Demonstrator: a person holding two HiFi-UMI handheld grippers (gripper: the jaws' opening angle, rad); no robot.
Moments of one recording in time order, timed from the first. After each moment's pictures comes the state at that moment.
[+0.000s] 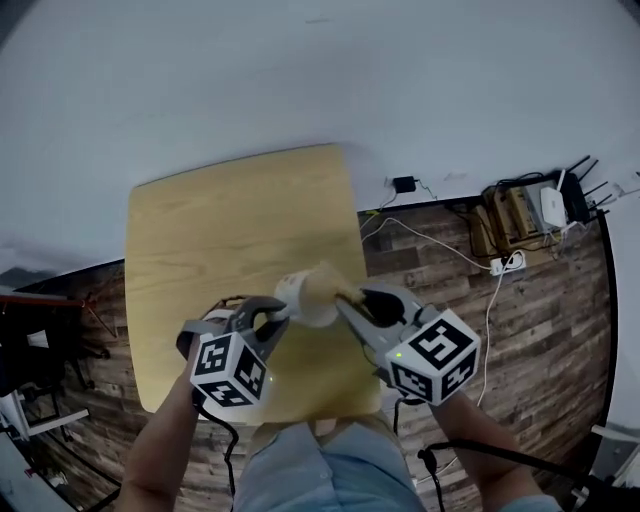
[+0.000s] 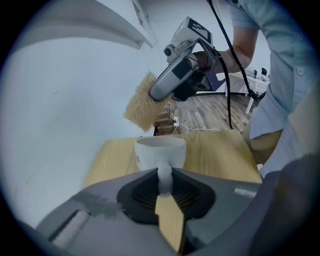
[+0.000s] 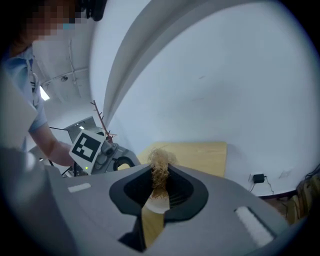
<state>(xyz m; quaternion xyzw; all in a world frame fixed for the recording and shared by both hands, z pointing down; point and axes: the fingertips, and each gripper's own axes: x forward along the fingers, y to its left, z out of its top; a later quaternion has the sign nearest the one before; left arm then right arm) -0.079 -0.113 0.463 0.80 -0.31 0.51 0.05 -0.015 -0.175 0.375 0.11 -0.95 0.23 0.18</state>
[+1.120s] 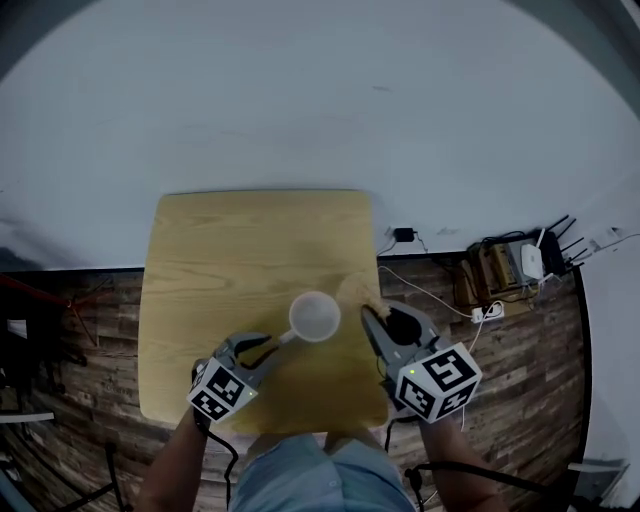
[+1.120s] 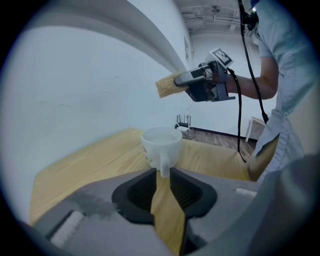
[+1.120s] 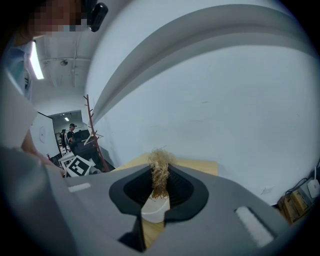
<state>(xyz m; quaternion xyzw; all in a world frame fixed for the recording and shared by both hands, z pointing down) -0.146 -0.044 0.486 0.83 -0.46 0.29 0.14 -0.037 -0.161 0.329 0.21 -0.95 0.15 0.15</state>
